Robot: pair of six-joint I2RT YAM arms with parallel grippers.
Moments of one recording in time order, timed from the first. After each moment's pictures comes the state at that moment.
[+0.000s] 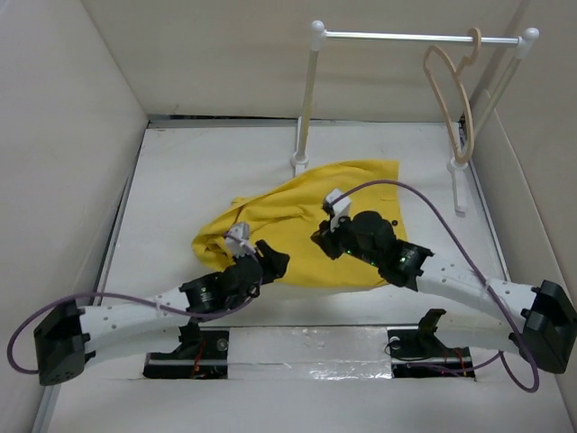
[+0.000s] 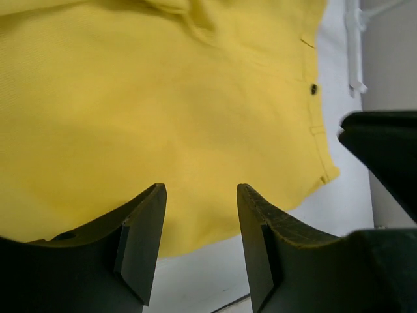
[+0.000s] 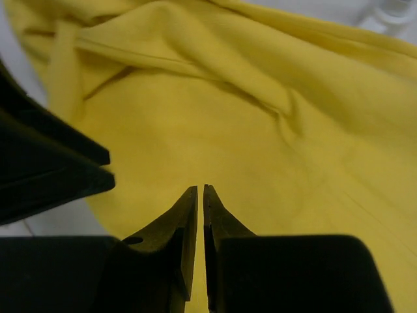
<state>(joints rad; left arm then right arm) -1.13 0.90 0.40 0.04 -0.59 -1.05 0.87 1.09 0.71 0.03 0.06 0.12</state>
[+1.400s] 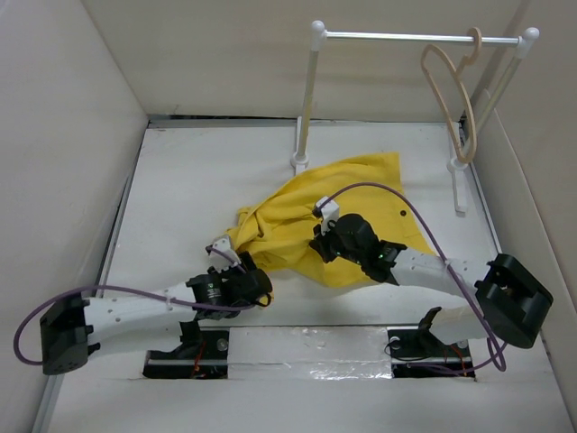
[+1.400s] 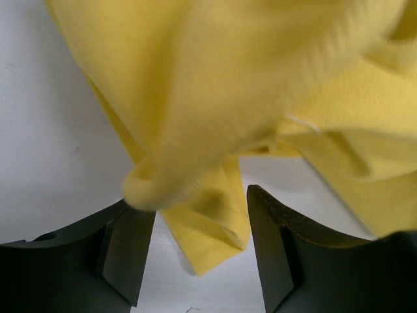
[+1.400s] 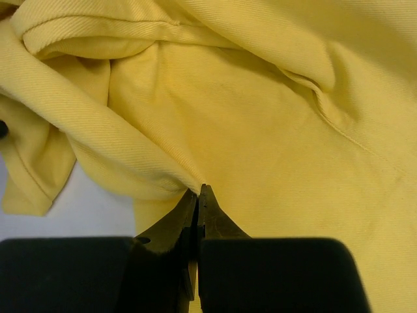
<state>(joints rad) -1.18 0.86 0.46 -0.69 -0.78 -1.44 0.86 1.34 0.64 0.21 0.05 0.14</state>
